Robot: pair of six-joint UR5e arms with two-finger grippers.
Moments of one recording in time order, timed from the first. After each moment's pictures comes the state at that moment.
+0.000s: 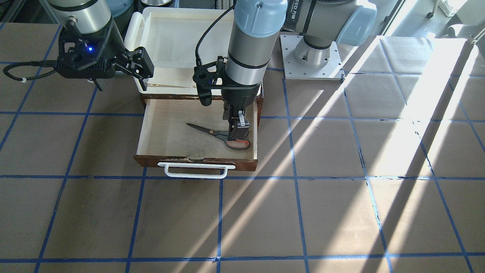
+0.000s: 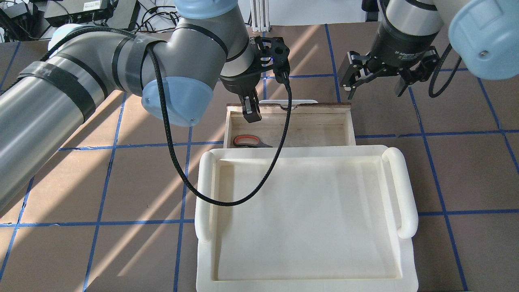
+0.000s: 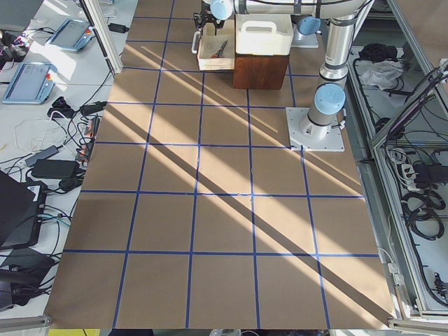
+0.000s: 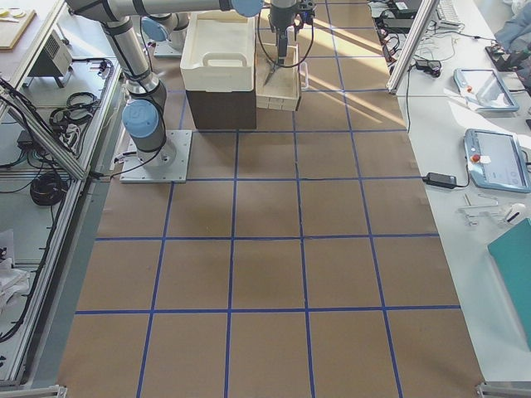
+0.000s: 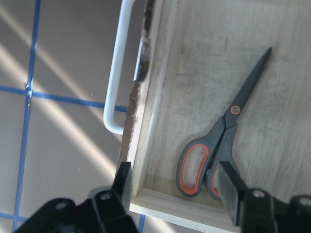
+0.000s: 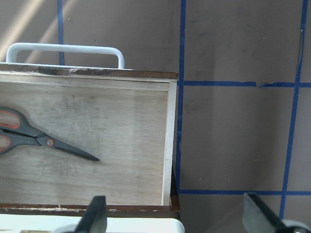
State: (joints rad) left arm -1.90 -1.77 -1.56 -1.23 1.47 0.97; right arm 1.62 -1.59 1.55 -1.53 -1.56 0.02
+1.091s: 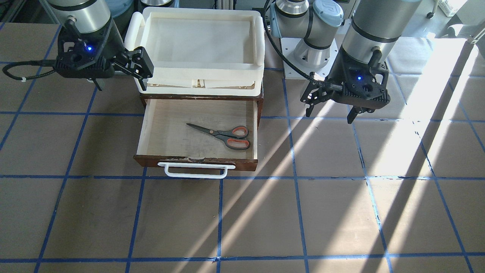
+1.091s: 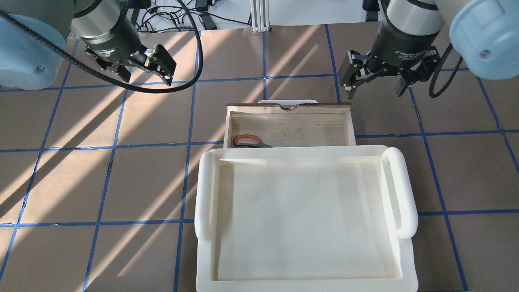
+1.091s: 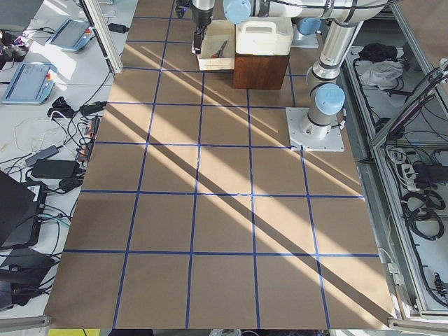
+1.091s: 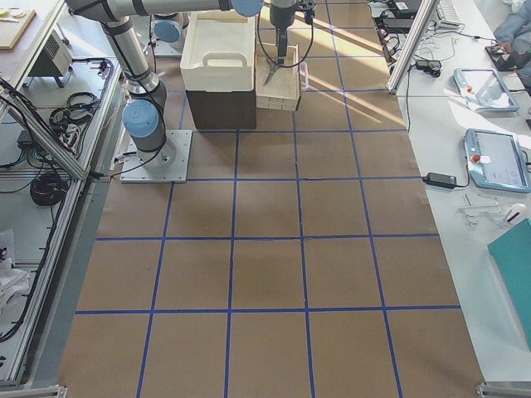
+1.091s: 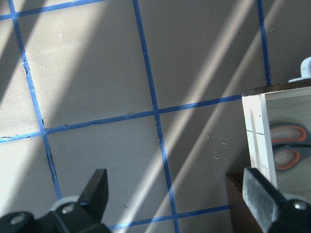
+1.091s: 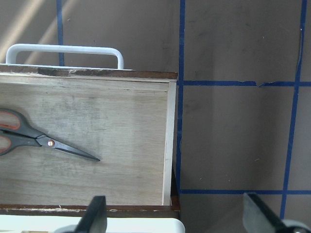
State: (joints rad) left arm -1.54 -1.61 -1.55 -1.45 1.54 0.15; right arm 1.62 -1.59 1.55 -1.53 -1.56 0.03
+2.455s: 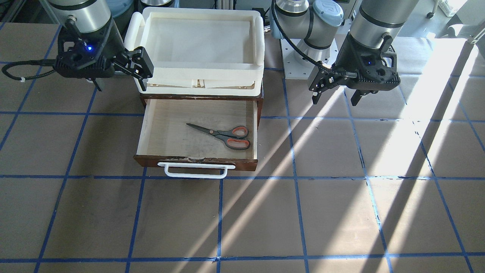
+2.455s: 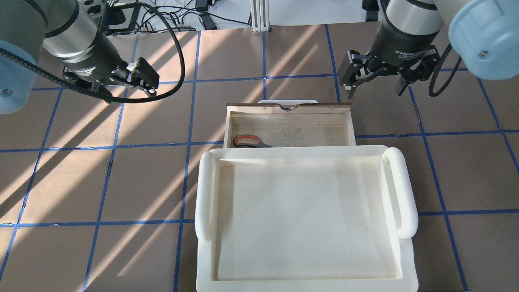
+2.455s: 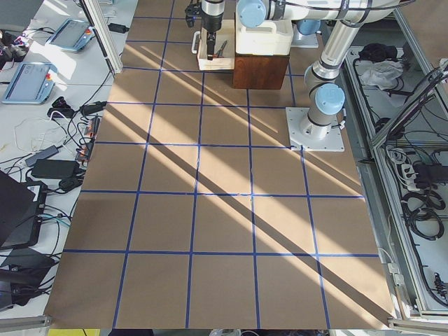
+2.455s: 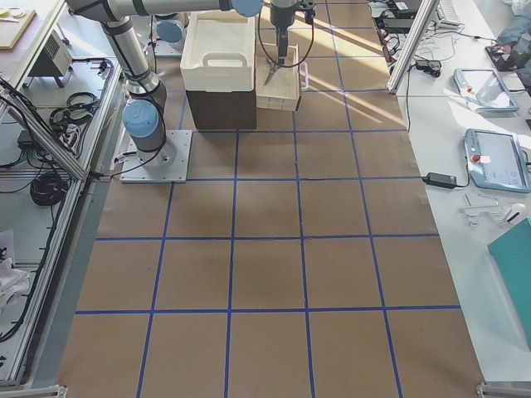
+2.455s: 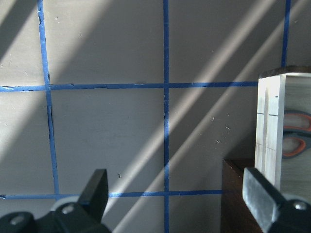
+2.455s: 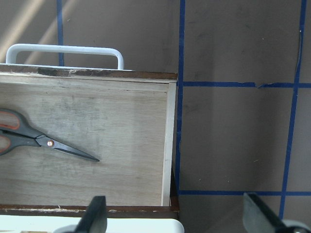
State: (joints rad) left arm -1.53 -1.52 -1.64 -1.48 1.54 0.04; right arm 1.62 -1.59 1.55 -1.54 -1.56 0.03
